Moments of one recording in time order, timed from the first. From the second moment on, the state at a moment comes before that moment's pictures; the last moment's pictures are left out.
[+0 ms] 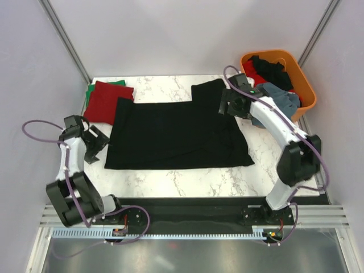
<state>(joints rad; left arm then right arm) 0.39 1.34 0.92 -0.75 0.09 -0.47 0.34 1.78 1.62 -0.86 0.25 0.53</state>
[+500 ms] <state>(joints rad) 0.42 0.91 0.57 -0.68 0.11 -0.78 0.32 1.08 0.69 -0.77 0.13 0.75</state>
